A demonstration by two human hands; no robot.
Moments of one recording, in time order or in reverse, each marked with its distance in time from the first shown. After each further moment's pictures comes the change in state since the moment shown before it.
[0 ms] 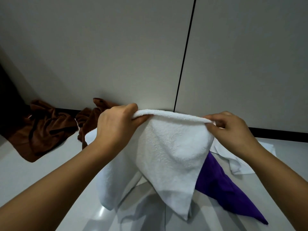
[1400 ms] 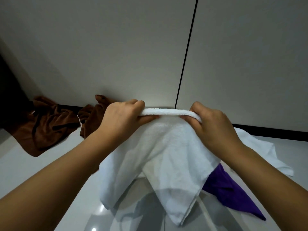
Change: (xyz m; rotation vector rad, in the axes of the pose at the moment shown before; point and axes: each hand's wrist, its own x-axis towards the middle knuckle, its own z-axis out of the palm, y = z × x) left_hand 0.008 -0.002 0.000 0.060 0.035 0.314; right_hand -0.008 -0.034 0.023 -0.285 0.088 -0.421
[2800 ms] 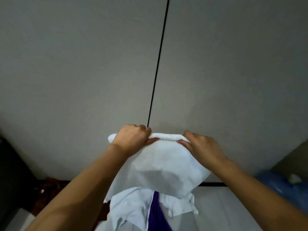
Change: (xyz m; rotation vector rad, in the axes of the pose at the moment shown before) left_hand 0.553 0.008 -0.396 0.050 -0.147 0.152; right_hand 0.338 -0.109 -0.572 -0.417 -0.047 -0.102
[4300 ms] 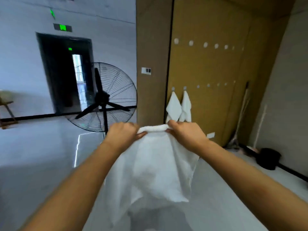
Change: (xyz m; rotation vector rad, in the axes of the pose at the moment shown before) left_hand -0.268 0.841 -0.726 -1.153 0.590 1.272; right_hand -0.863 -0.373 -0.796 -1.079 -0.330 1.581
